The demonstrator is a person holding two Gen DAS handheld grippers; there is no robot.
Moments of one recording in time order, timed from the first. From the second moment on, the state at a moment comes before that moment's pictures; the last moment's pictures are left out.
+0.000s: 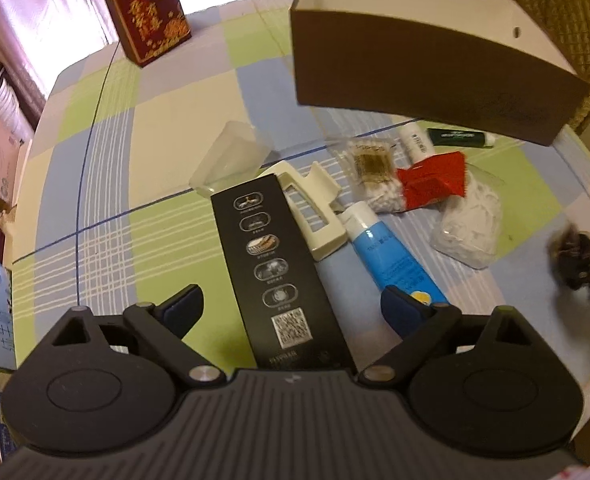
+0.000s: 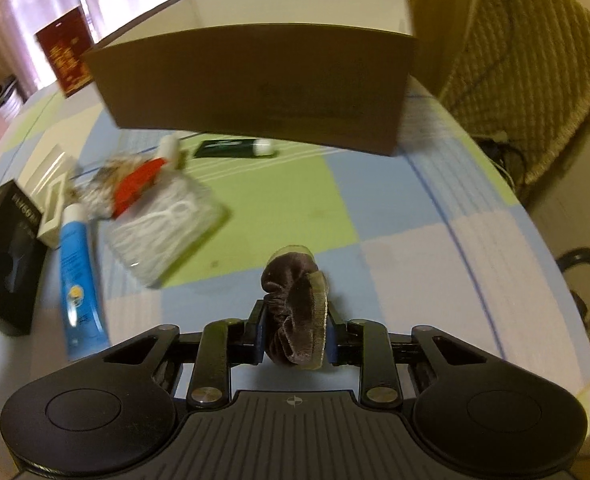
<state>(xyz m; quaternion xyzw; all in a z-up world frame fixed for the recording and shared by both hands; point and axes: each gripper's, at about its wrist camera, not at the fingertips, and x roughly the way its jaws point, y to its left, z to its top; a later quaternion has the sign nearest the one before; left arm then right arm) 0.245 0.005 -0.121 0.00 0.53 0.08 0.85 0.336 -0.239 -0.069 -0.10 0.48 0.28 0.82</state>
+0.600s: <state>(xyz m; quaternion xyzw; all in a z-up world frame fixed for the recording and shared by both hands) 0.240 0.015 -0.127 -0.04 0.54 0.13 0.83 0.378 -0.265 -0.051 -0.09 0.49 0.36 0.79</state>
